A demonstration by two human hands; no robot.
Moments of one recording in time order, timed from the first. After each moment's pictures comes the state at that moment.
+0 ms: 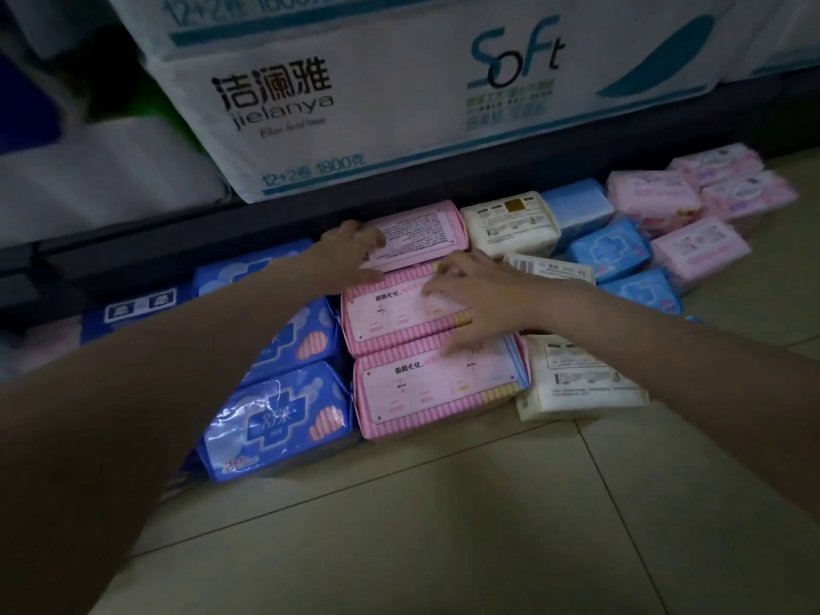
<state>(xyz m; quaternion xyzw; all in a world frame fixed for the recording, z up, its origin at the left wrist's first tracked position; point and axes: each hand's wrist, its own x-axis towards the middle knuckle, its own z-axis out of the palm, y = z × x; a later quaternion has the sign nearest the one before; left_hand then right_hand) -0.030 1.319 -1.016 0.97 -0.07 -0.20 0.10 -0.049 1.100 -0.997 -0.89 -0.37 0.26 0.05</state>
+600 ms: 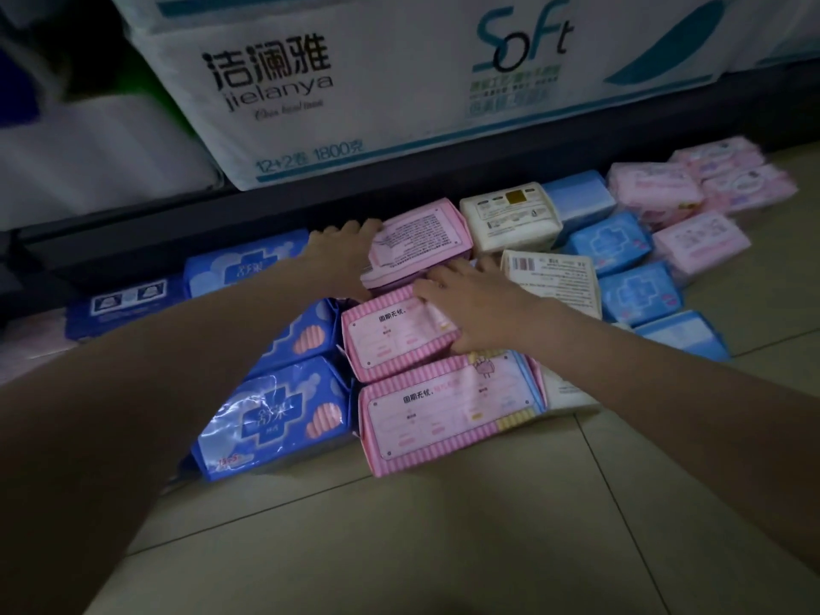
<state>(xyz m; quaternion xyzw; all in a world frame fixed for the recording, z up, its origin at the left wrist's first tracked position) -0.038 1.307 -1.018 0.98 -0.06 -0.21 -0.04 -0.063 1.114 -1.013 -0.89 -0.41 0.18 -0.07</state>
